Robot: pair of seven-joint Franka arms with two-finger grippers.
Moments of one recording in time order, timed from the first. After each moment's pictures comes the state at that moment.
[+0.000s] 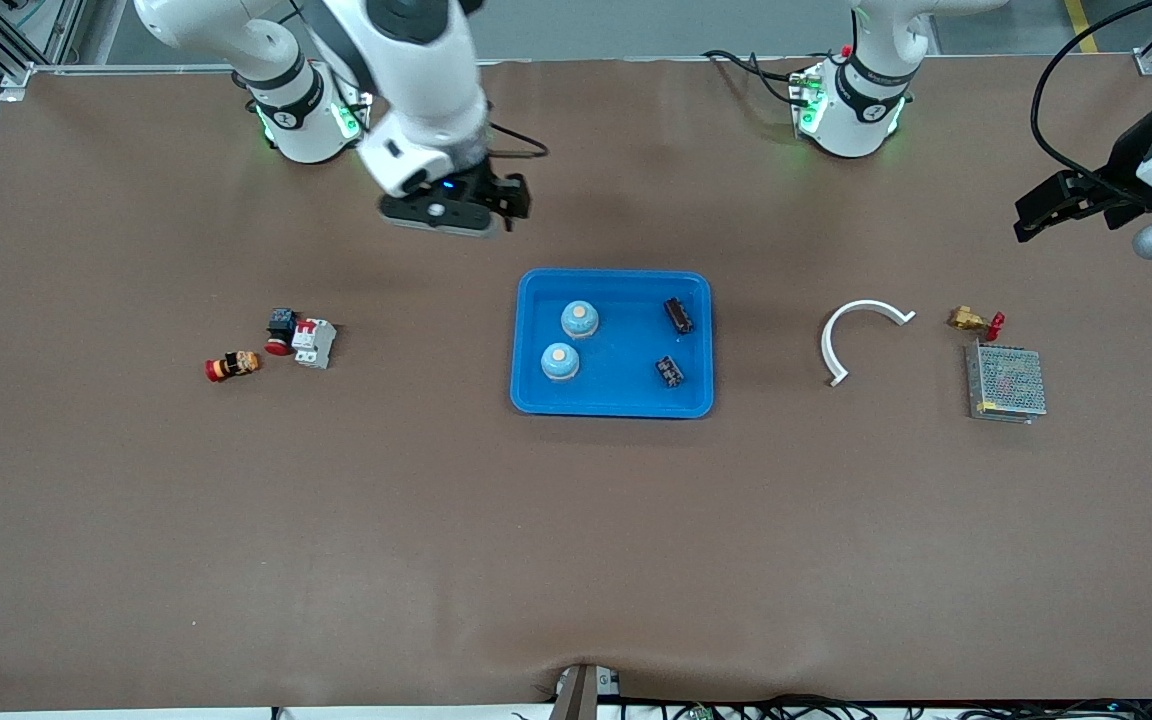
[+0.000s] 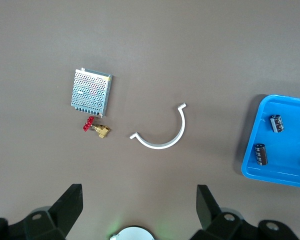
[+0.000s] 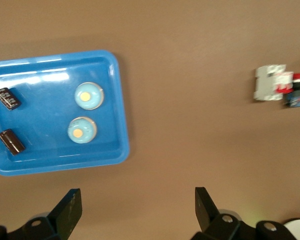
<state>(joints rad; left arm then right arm) -0.01 -0.08 -0.06 -1.63 0.03 1.48 -0.19 0.66 0.00 0.04 -1.83 0.03 1.78 0.82</state>
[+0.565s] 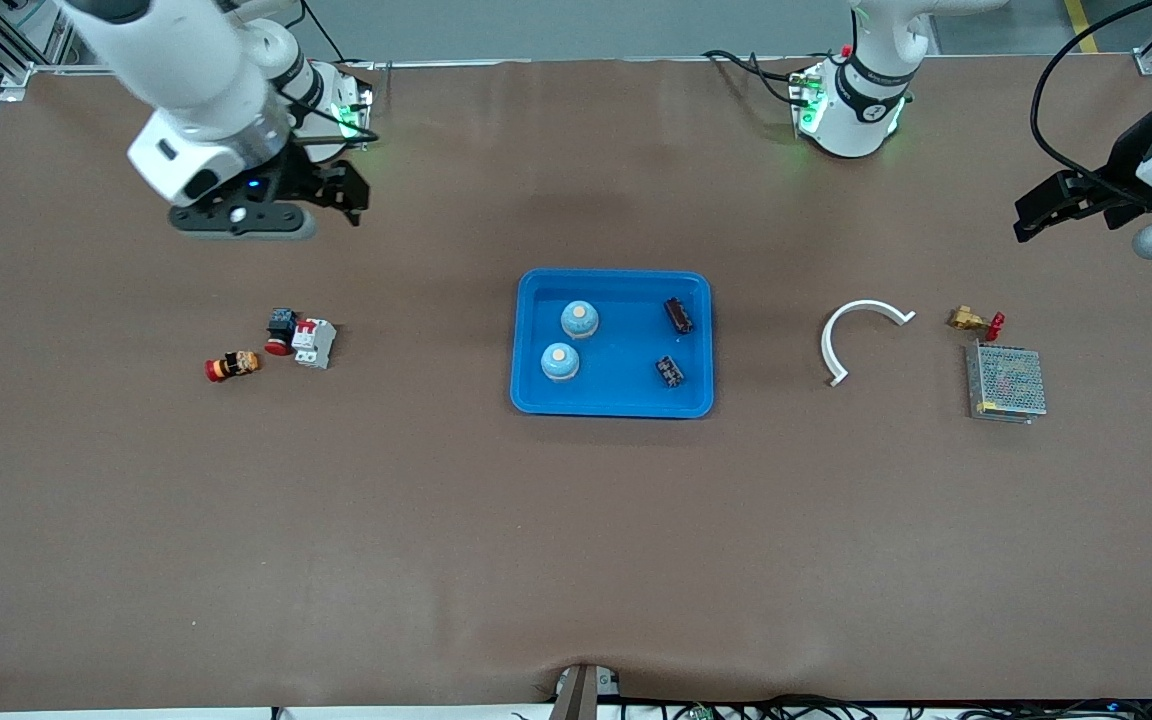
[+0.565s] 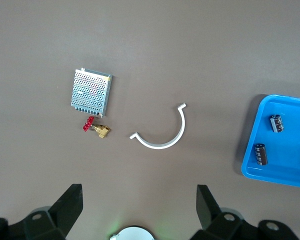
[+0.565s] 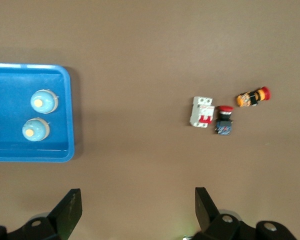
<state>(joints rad) -0.01 -0.08 -0.06 -1.63 0.03 1.48 -0.19 0.38 -0.09 0.03 -1.79 0.03 1.61 0.40</state>
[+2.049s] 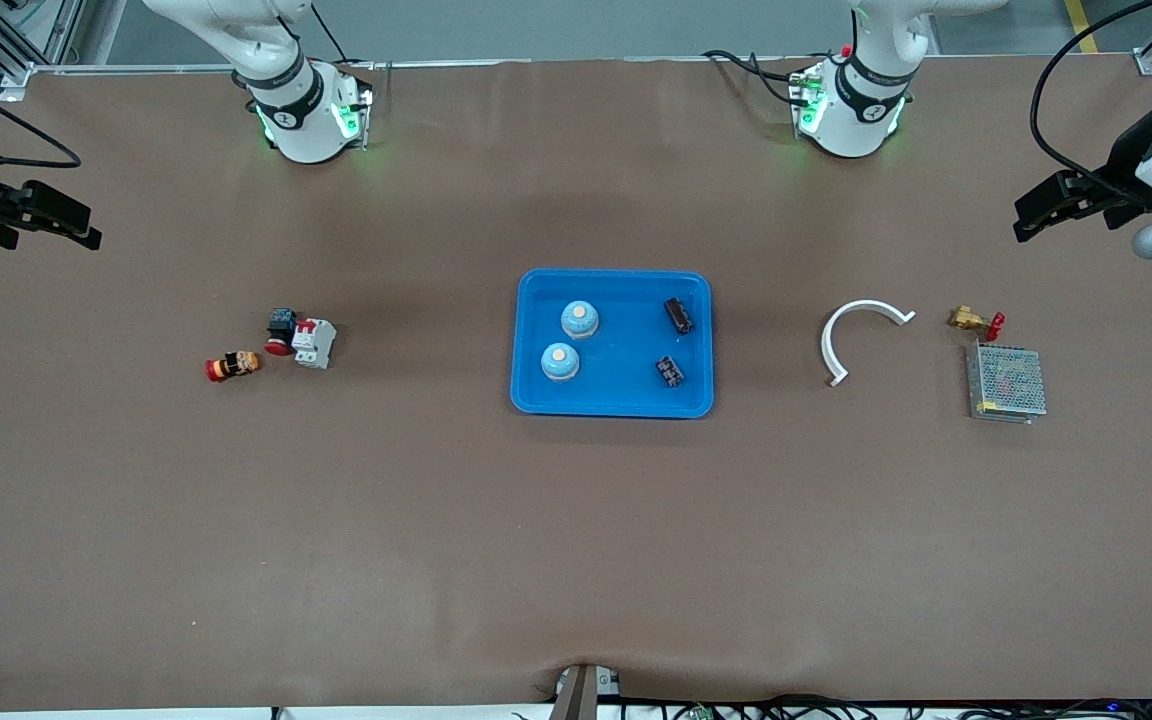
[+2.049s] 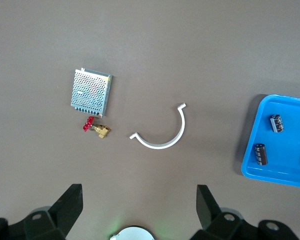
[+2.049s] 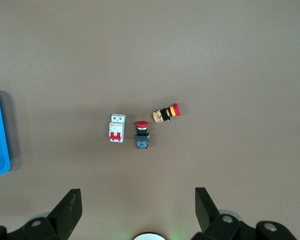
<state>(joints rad) -0.01 -0.08 -0.06 -1.63 0.03 1.48 -0.19 -0.09 -0.09 0.02 -1.69 0.02 1.51 -0.04</state>
